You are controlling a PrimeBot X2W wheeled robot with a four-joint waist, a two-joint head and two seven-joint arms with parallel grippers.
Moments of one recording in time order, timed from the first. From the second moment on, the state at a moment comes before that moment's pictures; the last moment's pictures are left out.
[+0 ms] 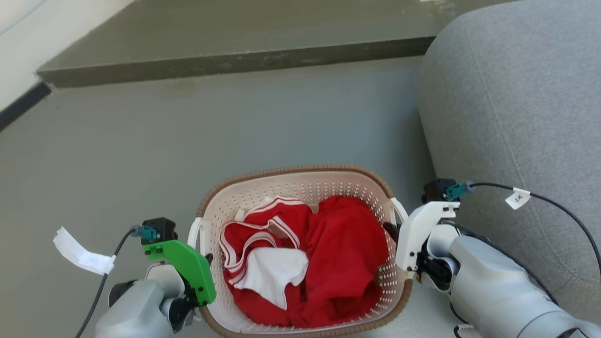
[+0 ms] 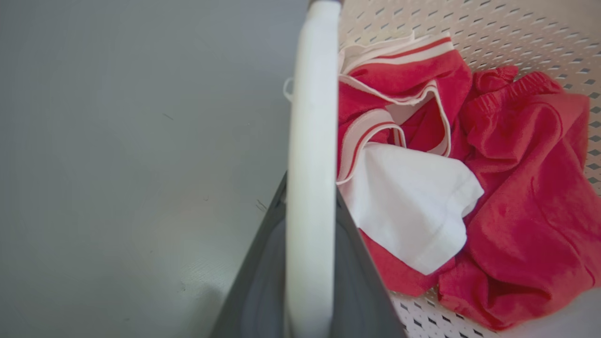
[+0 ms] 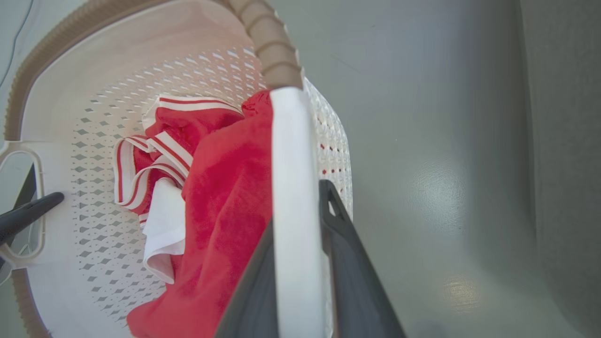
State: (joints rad) left arm -0.56 0.08 -0.83 1.09 -1.07 -0.13 0.07; right arm -0.61 -0.07 0.93 1.10 1.05 0.11 0.08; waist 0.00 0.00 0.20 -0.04
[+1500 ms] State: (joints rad) left arm -0.97 0.11 -0.78 1.08 -1.04 -0.13 -0.13; right arm -1.02 -0.08 0.92 1.10 0.99 0.11 -0.13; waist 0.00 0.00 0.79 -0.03
